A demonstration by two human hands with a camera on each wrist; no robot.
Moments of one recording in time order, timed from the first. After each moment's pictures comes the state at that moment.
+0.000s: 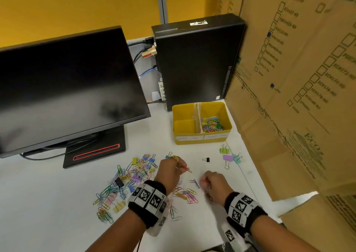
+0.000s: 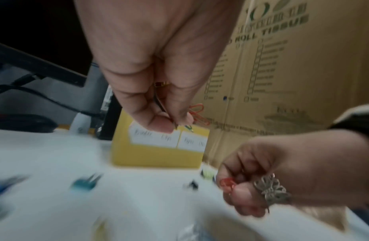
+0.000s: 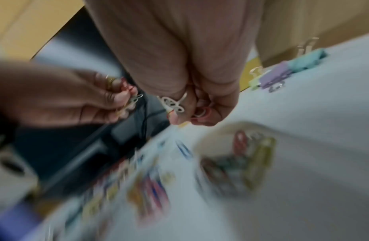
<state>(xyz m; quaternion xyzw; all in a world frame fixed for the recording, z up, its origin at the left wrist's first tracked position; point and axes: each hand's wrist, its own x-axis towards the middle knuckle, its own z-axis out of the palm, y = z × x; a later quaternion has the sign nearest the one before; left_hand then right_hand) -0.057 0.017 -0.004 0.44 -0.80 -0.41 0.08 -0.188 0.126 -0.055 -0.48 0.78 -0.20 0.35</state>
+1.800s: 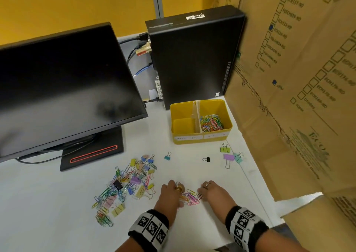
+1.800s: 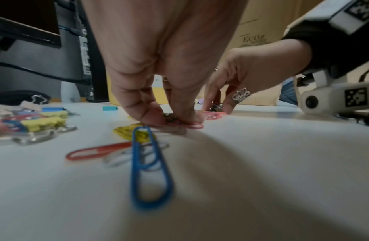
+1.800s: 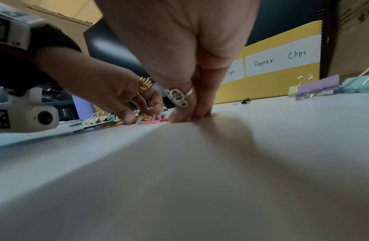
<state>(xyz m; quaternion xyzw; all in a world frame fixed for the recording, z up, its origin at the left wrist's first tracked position) -0.024 0.053 -0.076 0.33 -0.90 -0.20 -0.18 -0.177 0.142 -0.076 -0.62 0.74 0.02 0.27</state>
